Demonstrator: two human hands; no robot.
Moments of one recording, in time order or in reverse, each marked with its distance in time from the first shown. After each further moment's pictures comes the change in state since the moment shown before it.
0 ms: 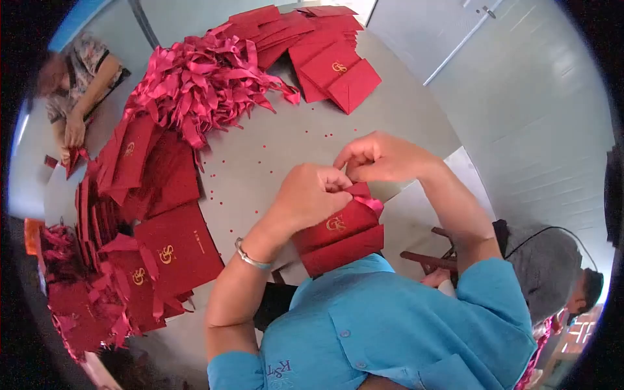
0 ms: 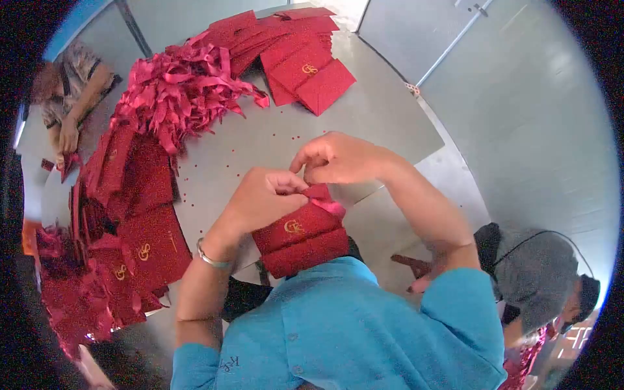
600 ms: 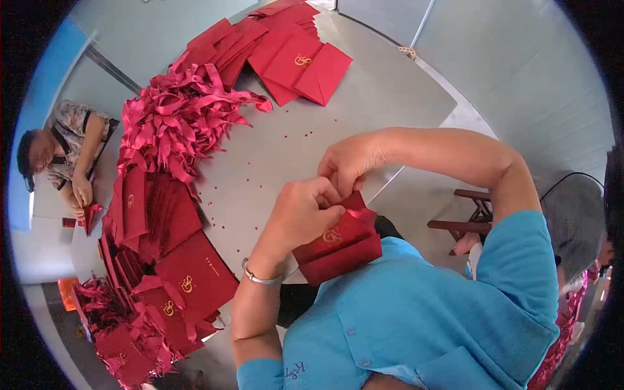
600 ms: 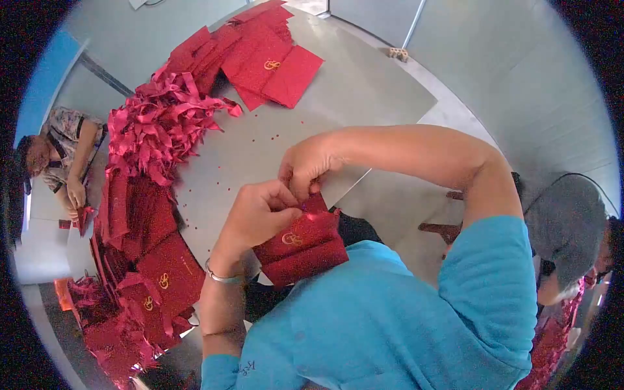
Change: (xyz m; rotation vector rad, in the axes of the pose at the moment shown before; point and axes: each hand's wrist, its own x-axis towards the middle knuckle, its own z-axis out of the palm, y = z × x) left_hand 0.001 -0.006 0.010 0.331 0.010 0.093; right_hand 0.033 0.036 0.012 0.240 -0.379 0.295
